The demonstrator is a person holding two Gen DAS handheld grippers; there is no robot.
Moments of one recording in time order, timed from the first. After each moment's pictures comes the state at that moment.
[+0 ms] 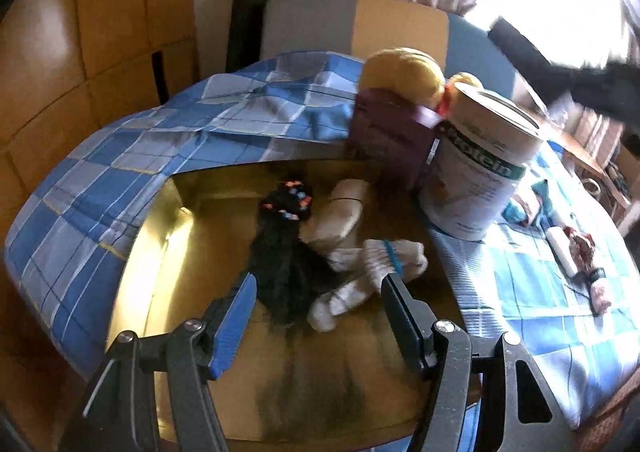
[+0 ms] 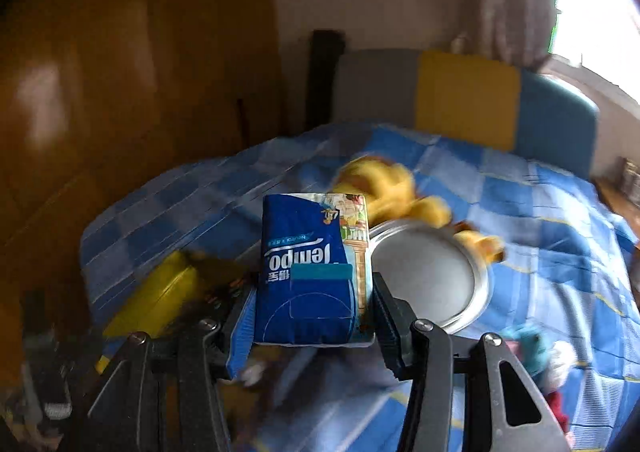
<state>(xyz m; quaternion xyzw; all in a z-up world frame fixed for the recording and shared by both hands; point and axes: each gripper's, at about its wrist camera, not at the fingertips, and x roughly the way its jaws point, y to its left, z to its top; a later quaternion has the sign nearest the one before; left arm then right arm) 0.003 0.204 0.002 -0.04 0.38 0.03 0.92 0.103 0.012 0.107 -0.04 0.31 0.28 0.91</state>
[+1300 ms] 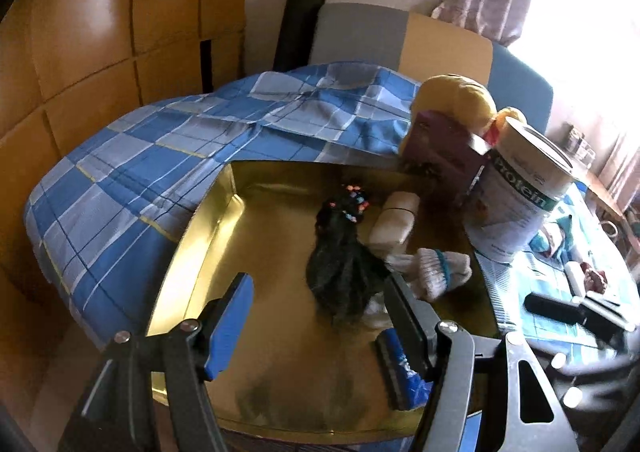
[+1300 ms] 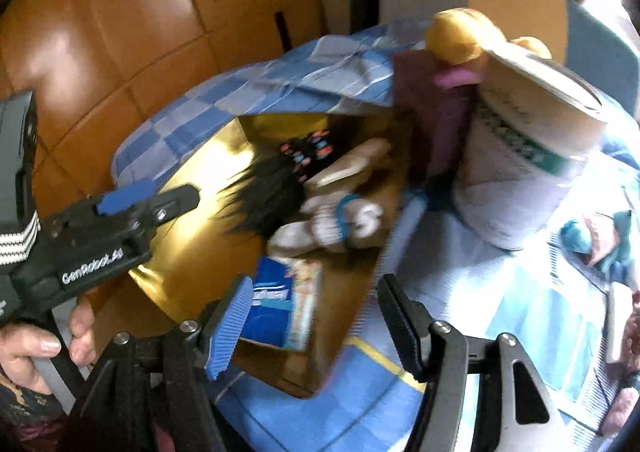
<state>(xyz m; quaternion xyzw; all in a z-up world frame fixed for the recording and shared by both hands) -0.019 0.235 0.004 -0.08 0.37 0.08 0.92 0.032 0.056 0.000 -0.04 0.43 0.31 0.85</state>
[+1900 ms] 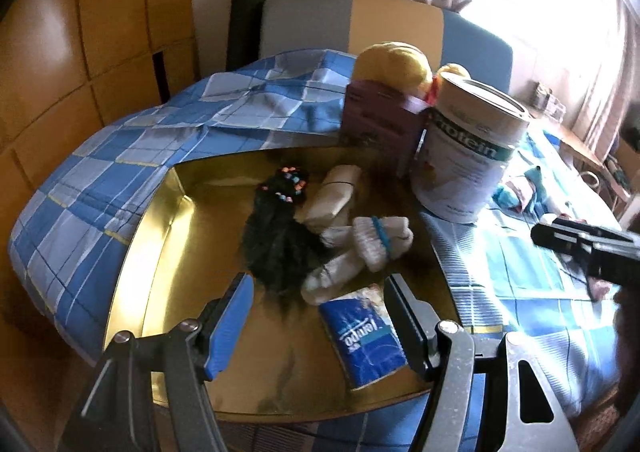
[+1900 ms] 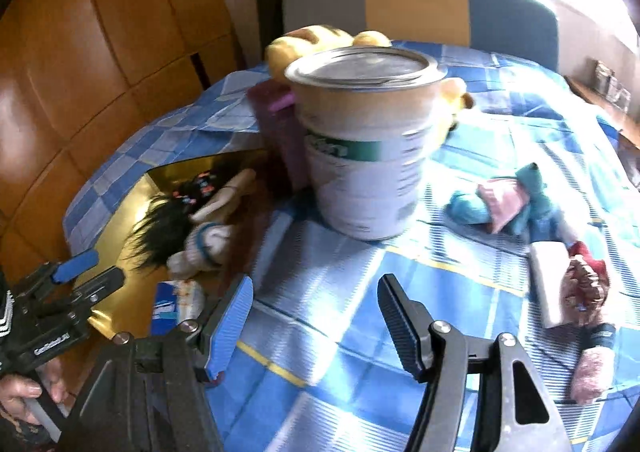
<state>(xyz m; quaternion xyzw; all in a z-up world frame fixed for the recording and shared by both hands) -0.021 0.182 0.001 -0.03 0.39 0.02 0.92 0.057 -0.046 0.008 0.02 0.42 0.19 0.89</state>
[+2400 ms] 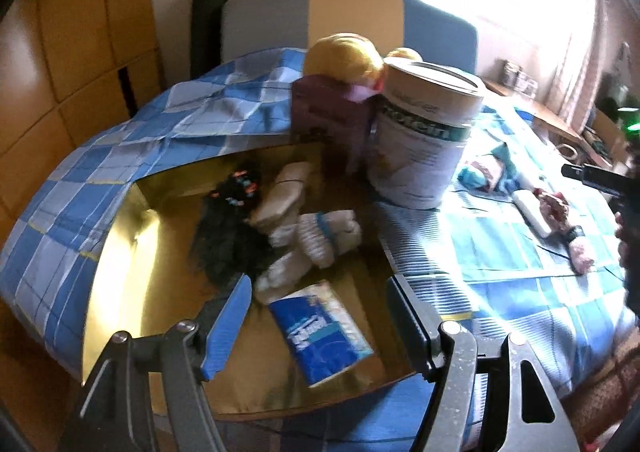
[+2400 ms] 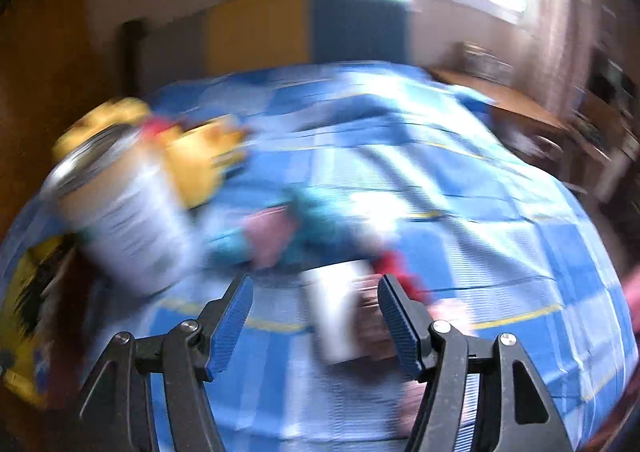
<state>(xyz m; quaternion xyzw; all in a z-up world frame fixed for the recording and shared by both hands) -0.019 0.145 0.005 0.01 0.39 -0.03 0.92 0.091 -0.224 0.010 0.06 0.38 -0.05 0.92</state>
